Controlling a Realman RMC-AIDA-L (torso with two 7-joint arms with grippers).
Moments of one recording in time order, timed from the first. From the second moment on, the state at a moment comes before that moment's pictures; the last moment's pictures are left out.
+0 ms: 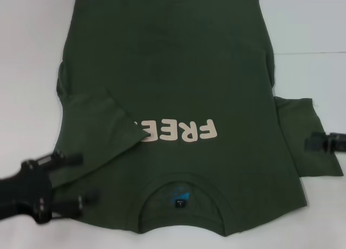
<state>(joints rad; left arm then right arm) -0.30 -2.17 0.47 0.96 2.06 1.87 -1.33 0.46 1.98 -0.38 -0.79 -2.17 -1.85 1.95</state>
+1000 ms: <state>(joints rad) -0.31 -2.17 0.47 0.91 2.16 1.91 -1.28 0.69 1.91 -0.58 -0.90 -2.78 -1.65 2.74</state>
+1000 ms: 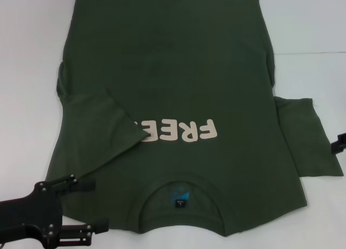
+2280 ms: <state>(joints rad) -0.32 -2.17 0.48 0.90 2.17 1.90 -1.27 0.69 1.92 -0.58 -0.73 -2.78 -1.49 2.72</state>
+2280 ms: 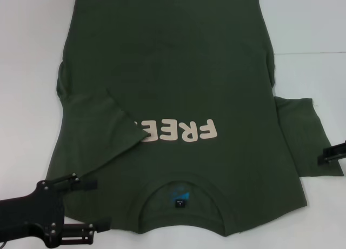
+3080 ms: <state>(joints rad) -0.33 -2.17 0.48 0.90 2.17 1.90 -1.27 0.70 1.93 -0.60 -0.73 -2.78 -1.45 2.71</state>
